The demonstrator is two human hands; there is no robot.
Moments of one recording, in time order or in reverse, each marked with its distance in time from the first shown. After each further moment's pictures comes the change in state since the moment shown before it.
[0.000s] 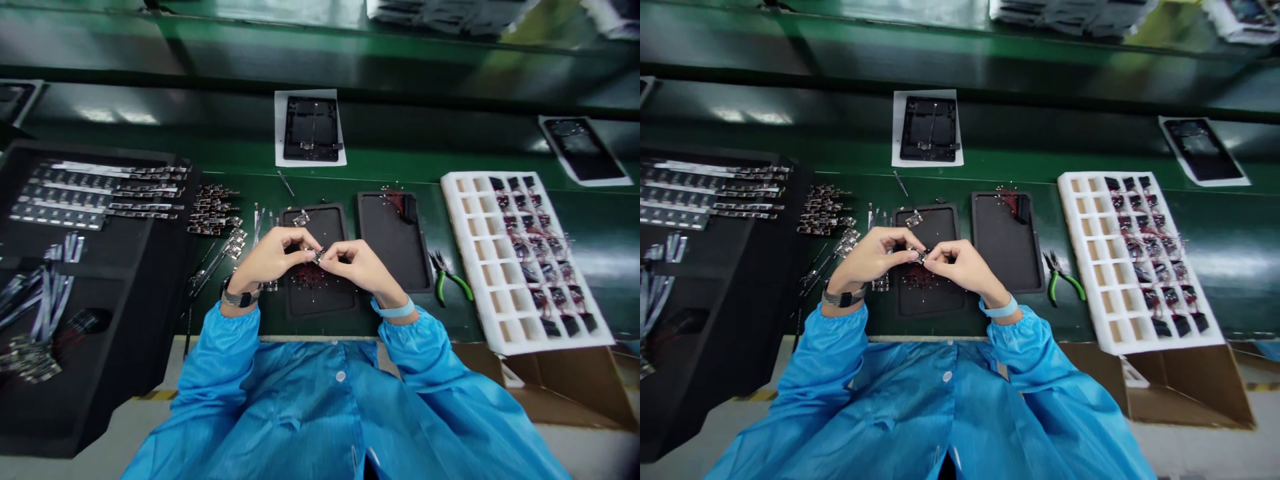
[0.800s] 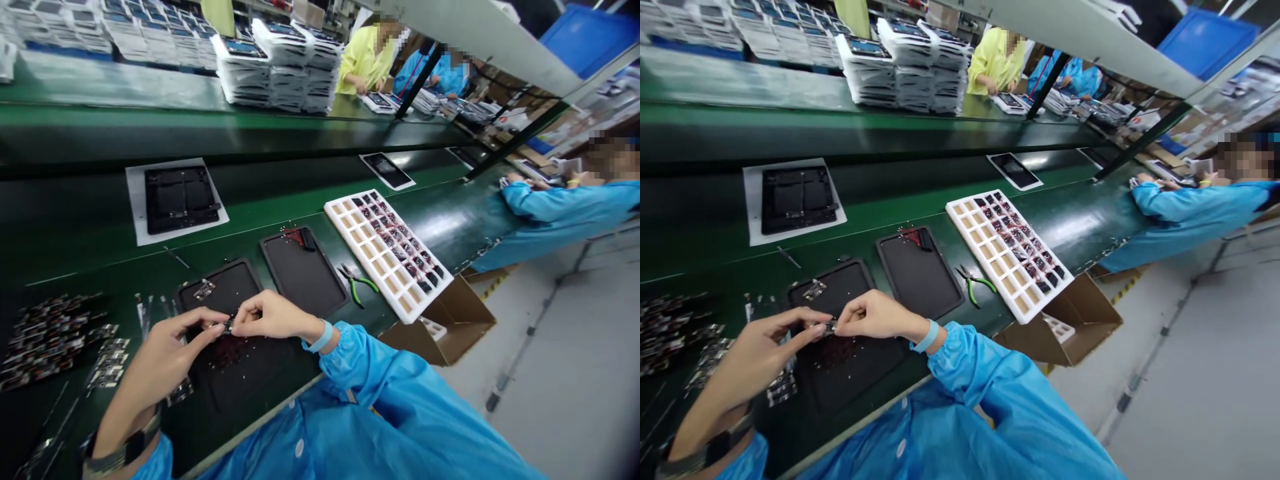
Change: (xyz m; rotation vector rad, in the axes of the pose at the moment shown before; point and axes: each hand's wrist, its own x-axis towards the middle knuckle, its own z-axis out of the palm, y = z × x) left_hand -0.009 -0.009 -0.005 0.281 -0.087 -0.249; right_hand -0.005 0.016 0.007 0.140 0.011 0.074
